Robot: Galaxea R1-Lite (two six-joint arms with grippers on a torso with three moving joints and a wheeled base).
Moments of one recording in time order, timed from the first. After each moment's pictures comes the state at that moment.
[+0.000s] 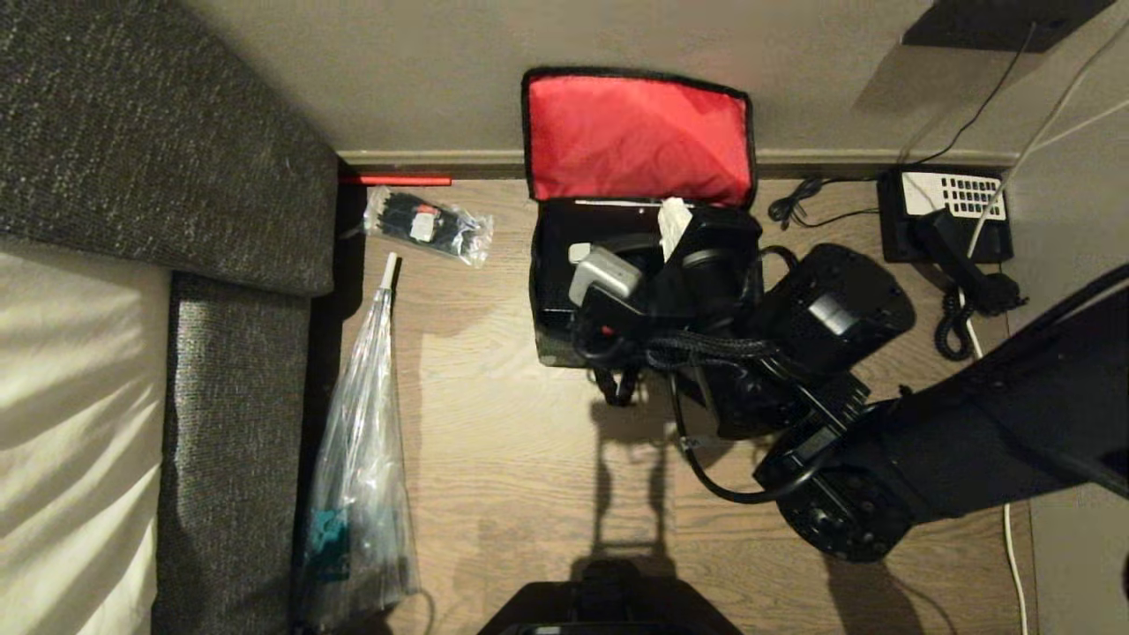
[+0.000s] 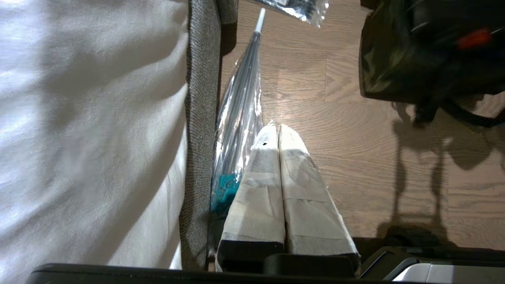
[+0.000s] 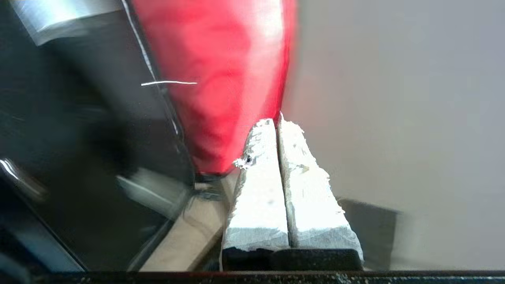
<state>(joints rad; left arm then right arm) 0.00 0.00 0.00 -0.13 -0.01 -0.01 0.78 2.05 -1.04 -1.51 -0.57 -1.69</state>
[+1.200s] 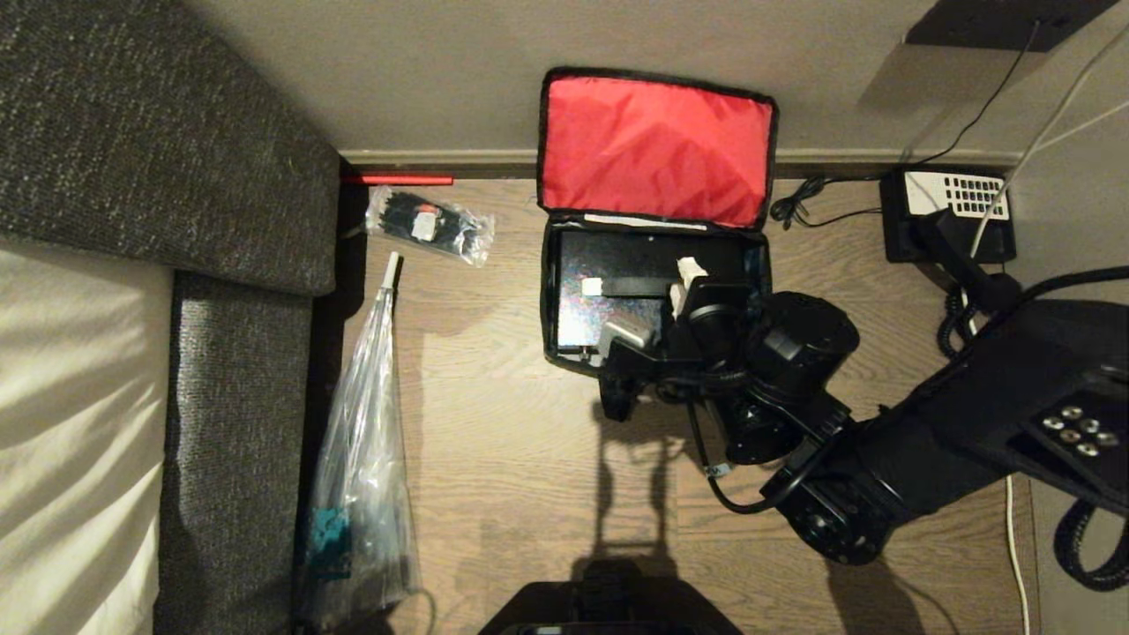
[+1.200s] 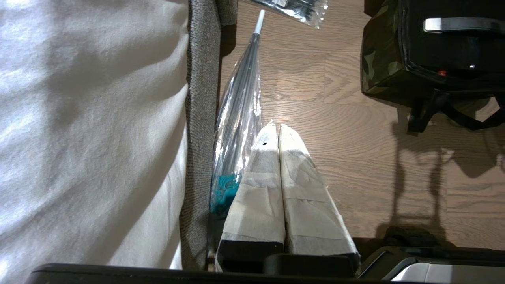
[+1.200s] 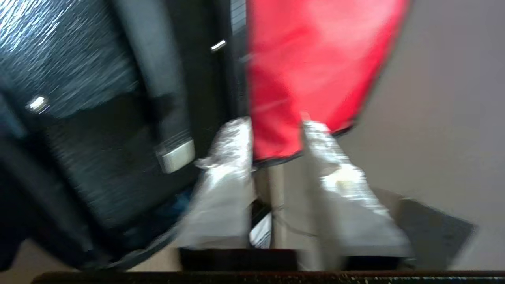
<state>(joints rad) 0.00 0.00 0.00 -0.13 -0.01 -0.01 0.69 2.13 -0.95 -1.47 -0.57 -1.65</state>
